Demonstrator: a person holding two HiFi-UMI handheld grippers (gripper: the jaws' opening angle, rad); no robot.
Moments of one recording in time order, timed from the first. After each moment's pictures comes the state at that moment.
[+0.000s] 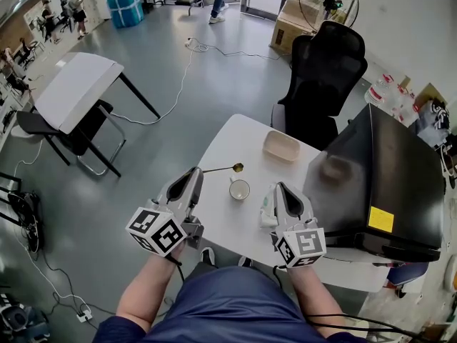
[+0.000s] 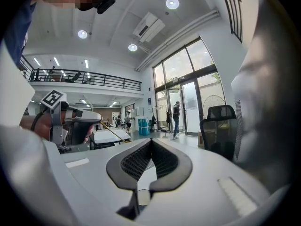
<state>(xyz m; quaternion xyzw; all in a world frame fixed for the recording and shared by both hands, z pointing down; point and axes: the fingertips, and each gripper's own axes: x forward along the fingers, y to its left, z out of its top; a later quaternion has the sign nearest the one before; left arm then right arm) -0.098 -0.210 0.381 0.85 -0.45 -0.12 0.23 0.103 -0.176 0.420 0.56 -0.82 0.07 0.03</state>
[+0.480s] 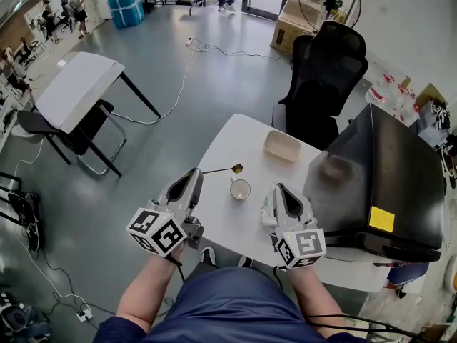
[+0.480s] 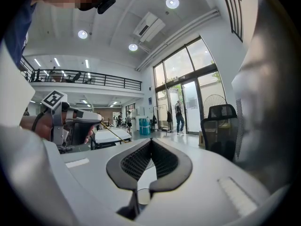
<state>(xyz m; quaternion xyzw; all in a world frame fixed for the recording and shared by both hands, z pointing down) -0.101 -0.208 0.385 0.85 -0.46 -0.11 0.23 0.100 -0.174 0.422 0.56 -0.83 0.07 0.03</state>
